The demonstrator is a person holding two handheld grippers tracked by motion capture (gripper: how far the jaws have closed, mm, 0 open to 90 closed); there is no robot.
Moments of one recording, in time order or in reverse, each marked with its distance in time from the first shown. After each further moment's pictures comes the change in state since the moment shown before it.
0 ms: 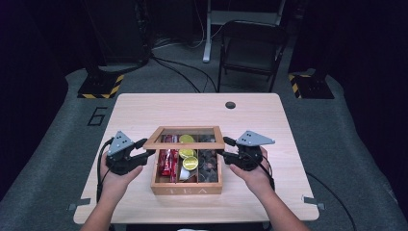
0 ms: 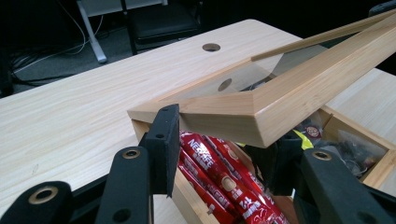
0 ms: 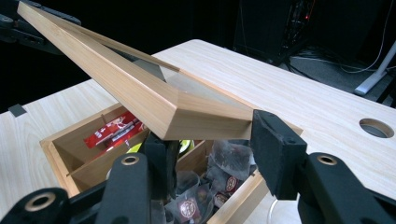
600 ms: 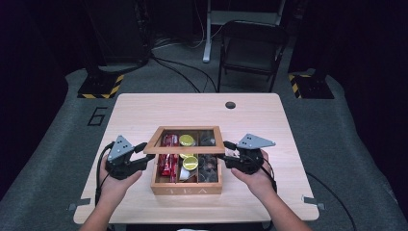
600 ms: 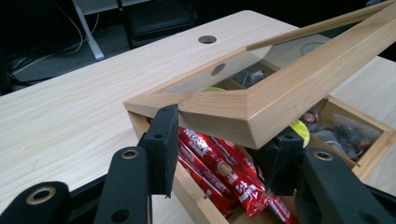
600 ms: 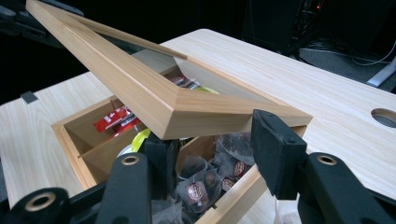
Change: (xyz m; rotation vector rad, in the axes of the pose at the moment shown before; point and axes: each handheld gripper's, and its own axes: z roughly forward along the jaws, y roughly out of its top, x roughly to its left) left arm -0.005 -0.008 -0.005 0.017 -0.015 0.033; right arm 0.001 -0.007 -0.004 0.038 0.036 -0.008
